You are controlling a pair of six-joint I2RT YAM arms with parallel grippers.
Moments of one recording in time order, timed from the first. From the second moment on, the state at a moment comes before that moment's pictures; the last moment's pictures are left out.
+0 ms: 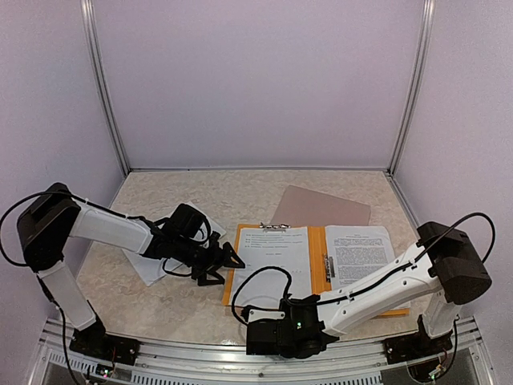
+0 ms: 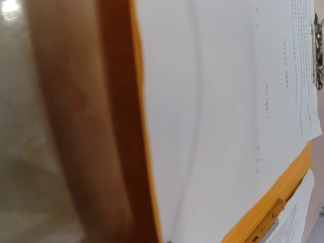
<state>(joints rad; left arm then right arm) -0.72 1.71 0.80 0.00 0.51 -1.01 1.58 1.91 1.13 -0.71 0.81 0.11</state>
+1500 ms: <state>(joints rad) -0.67 1.42 0.90 -0.36 0.49 -0.88 1.52 1.68 1.13 -0.61 0.66 0.14</state>
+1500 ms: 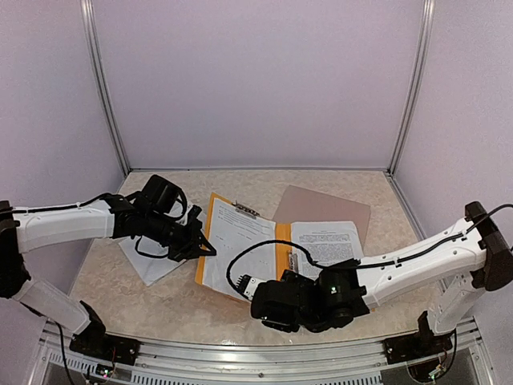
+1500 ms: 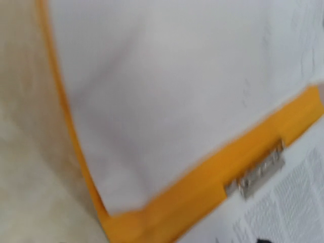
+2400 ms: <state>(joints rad) -0.72 1.58 1.47 -0.77 0.34 -0.67 0.91 1.43 1.01 -0.43 0.44 0.28</state>
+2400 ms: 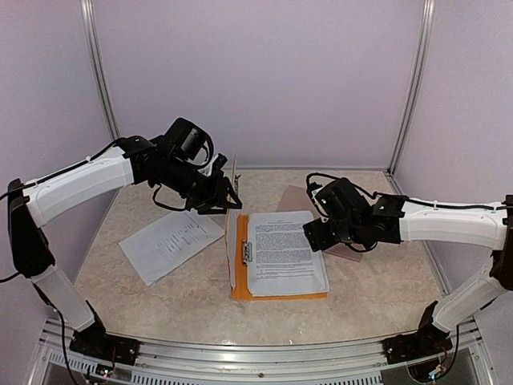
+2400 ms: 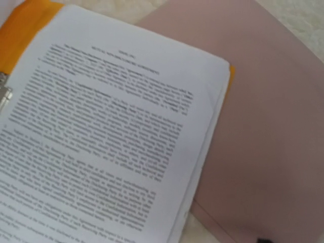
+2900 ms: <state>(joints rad) -0.84 1.99 1.92 -0.73 0.44 -0.63 0.73 1.35 0.92 -0.40 0.40 0.27</state>
